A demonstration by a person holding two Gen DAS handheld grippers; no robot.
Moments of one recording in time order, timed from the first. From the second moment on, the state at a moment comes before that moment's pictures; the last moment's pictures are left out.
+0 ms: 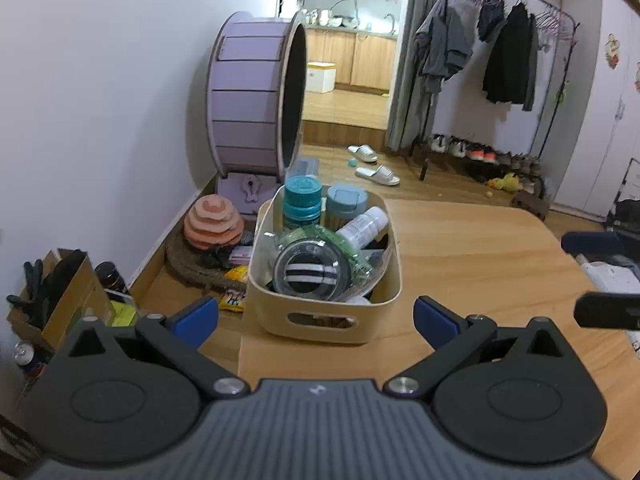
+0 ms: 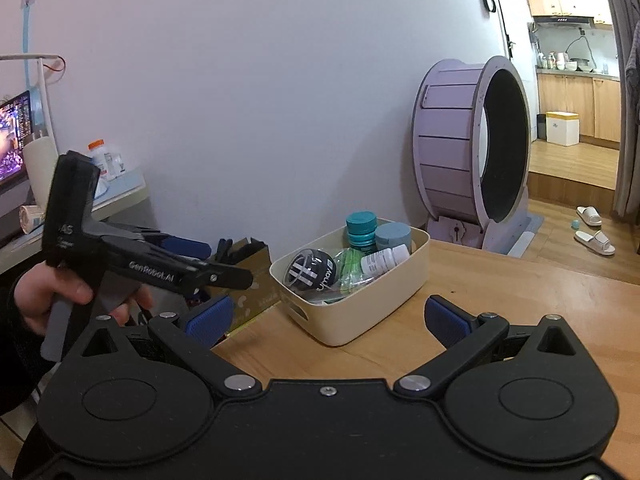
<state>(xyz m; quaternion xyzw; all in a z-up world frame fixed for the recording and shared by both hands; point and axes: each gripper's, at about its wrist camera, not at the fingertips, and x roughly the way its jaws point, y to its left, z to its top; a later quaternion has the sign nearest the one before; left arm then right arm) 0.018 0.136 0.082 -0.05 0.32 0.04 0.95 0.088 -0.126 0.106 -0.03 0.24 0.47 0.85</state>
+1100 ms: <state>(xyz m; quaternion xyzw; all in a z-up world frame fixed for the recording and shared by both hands) 0.013 0.126 0.082 -0.03 0.37 0.03 0.93 0.121 -0.053 0.113 -0.18 0.31 0.43 0.83</state>
